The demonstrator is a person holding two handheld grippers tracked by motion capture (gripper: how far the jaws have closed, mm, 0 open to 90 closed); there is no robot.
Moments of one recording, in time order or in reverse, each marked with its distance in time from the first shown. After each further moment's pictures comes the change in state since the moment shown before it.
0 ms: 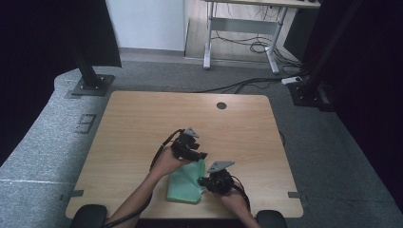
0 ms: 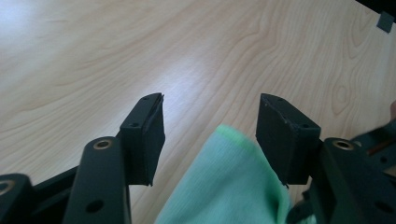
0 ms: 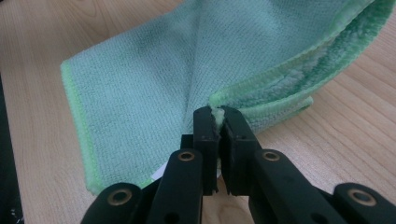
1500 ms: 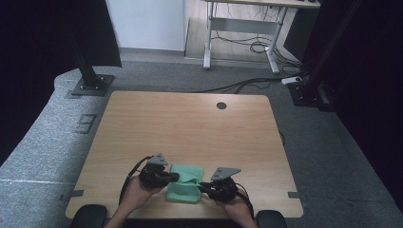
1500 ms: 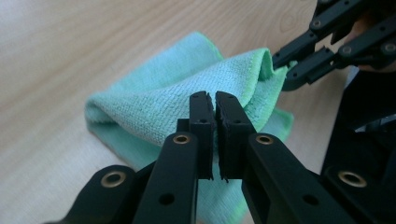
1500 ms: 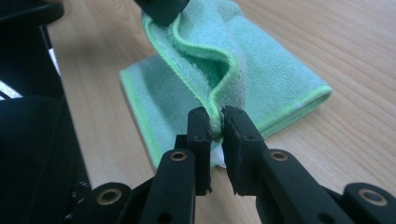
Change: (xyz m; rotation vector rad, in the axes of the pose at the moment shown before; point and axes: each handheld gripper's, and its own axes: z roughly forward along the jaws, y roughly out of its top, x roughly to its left) left arm -0.035 -0.118 -0.079 -0.068 -0.025 -0.069; right arm 0.026 -0.006 -0.027 -0.073 0.033 -0.020
